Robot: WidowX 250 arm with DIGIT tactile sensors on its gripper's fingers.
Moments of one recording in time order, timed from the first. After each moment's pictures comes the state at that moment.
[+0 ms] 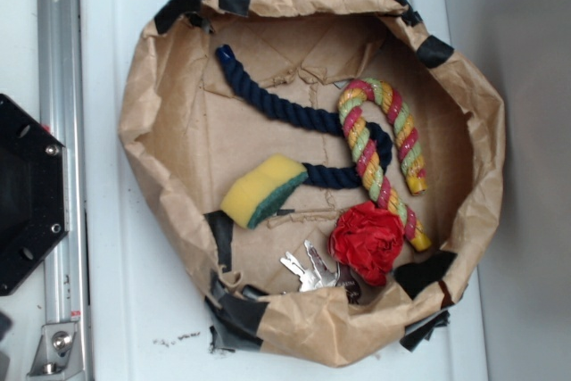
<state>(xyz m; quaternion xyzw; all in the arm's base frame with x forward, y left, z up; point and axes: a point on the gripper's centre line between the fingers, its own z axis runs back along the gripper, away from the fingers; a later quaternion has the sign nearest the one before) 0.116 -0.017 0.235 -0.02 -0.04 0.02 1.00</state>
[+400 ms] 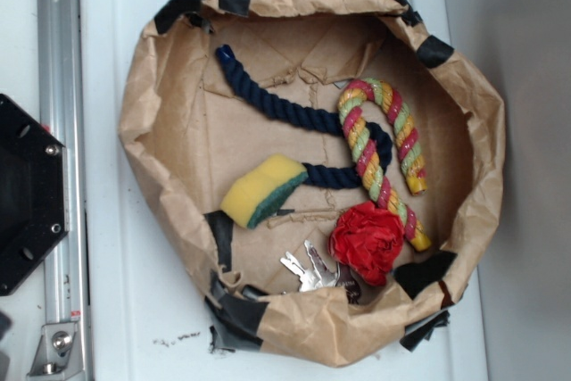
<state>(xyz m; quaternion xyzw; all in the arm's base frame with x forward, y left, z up) 0.116 -0.017 0.230 -0.02 -0.04 0.01 1.00</state>
